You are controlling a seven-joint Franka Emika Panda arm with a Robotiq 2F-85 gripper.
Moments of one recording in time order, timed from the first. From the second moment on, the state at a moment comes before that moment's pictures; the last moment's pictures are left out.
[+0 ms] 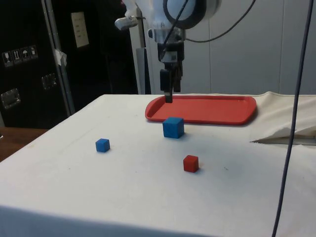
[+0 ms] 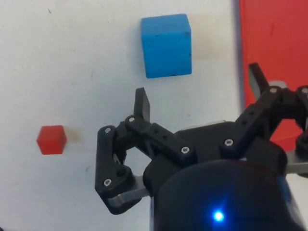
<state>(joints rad) 0.58 0.10 -0.74 -2.49 0.05 2.63 -0.20</state>
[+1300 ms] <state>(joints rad) 0.57 0.38 -0.69 -2.36 0.51 2.55 -0.42</state>
